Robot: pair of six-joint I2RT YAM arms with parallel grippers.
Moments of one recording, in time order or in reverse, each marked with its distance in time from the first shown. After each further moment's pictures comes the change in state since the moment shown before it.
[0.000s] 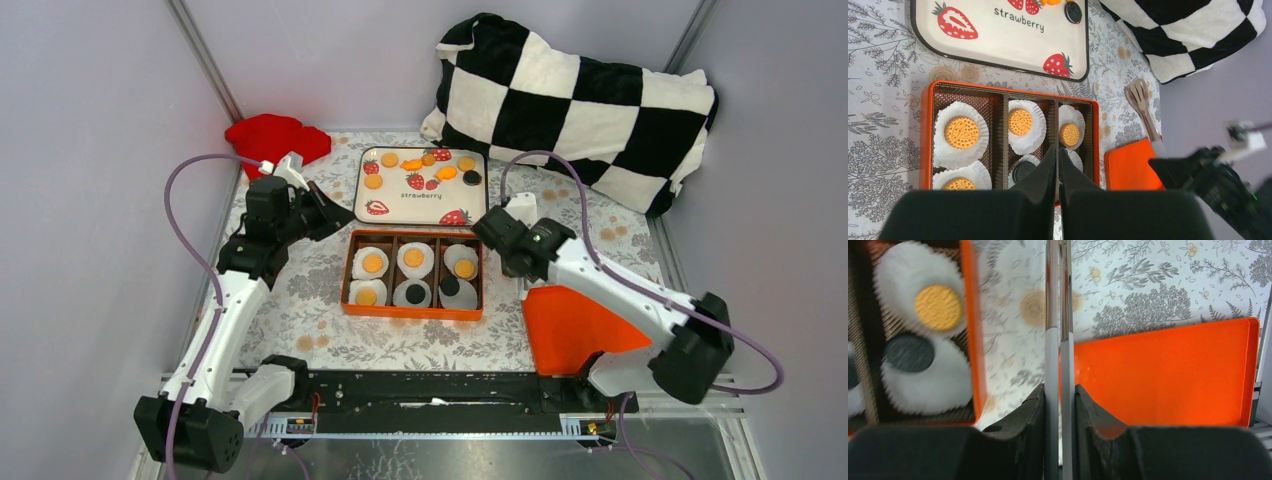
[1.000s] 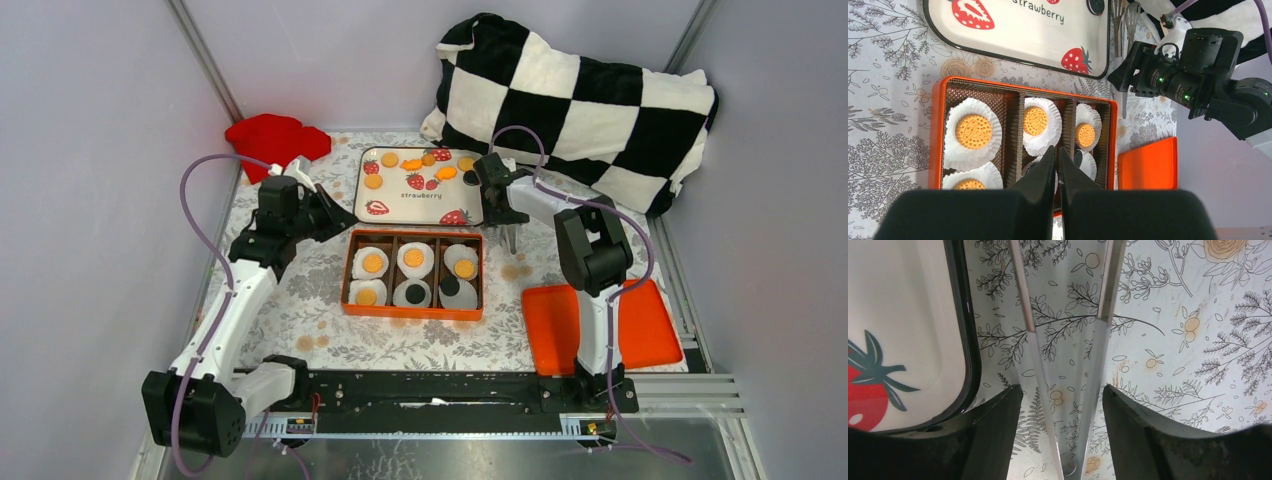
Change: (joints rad) left arm 0.000 0.079 -0.037 0.045 -0.018 0.008; right arm -0.436 0.789 0.341 0.465 -0.198 -0.387
